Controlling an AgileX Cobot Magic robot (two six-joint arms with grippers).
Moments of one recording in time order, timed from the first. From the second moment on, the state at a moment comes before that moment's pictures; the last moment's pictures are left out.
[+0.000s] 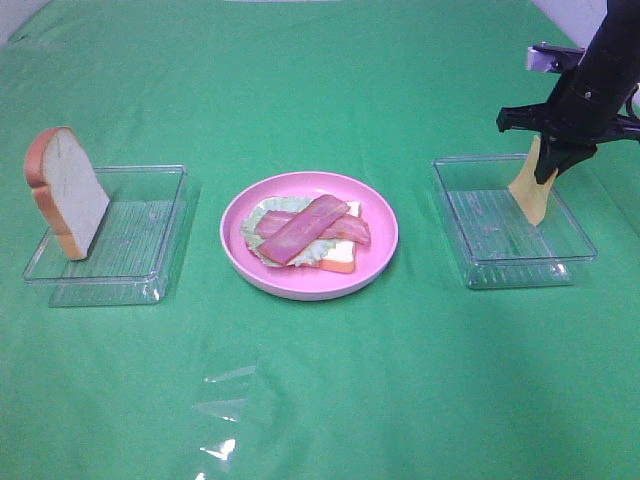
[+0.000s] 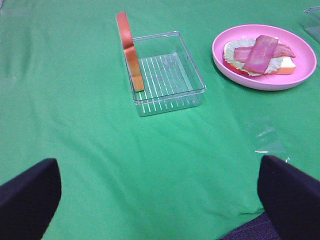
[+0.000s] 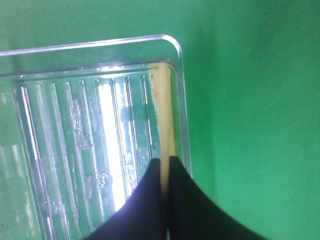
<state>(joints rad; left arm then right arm) 0.00 0.00 -0.52 -0.19 1.08 0.17 -0.02 2.23 -1.76 0.07 0.97 -0.02</state>
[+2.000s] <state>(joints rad) 0.00 0.00 -0.52 -0.19 1.08 0.17 0.33 1.96 -1.76 0.21 1.09 -0.04</state>
